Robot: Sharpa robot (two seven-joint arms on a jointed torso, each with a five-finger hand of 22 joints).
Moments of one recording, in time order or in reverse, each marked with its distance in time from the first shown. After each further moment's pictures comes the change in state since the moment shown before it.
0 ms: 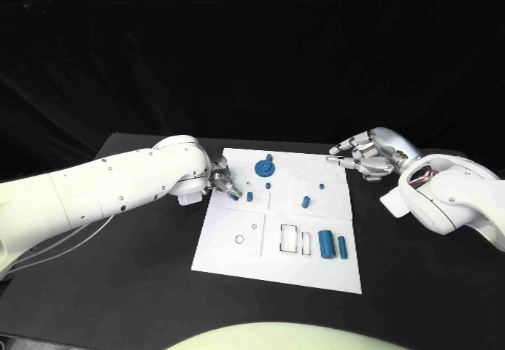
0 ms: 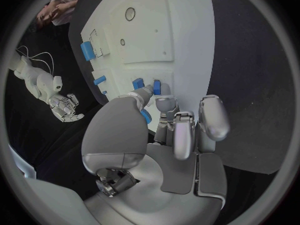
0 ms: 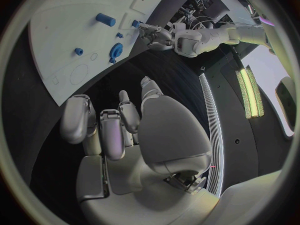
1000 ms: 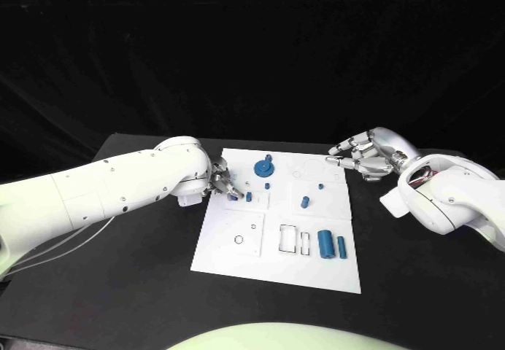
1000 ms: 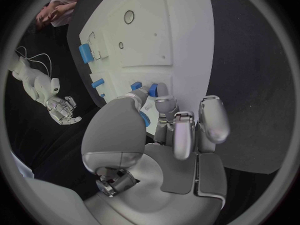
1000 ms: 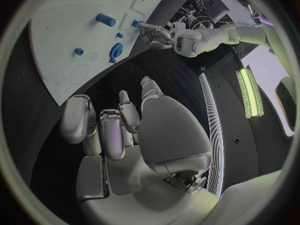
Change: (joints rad) left arm -0.002 0.010 -0.001 -0.005 -0.001 0.017 -0.029; left_hand -0.092 -0.013 -0.113 0.087 0.000 0.016 -0.002 0.016 -0.002 0.014 0.000 0.010 0.006 0.000 0.000 0.000 0.000 0.000 0.014 0.000 0.015 0.023; right arm 0.000 -0.003 0.000 0.002 0.000 0.000 0.000; right_hand 0.000 0.000 -0.006 0.000 0.000 0.000 0.000 0.000 0.000 0.000 0.000 0.000 0.000 0.000 0.000 0.000 0.000 0.000 0.000 0.000 0.000 0.000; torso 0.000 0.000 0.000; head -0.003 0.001
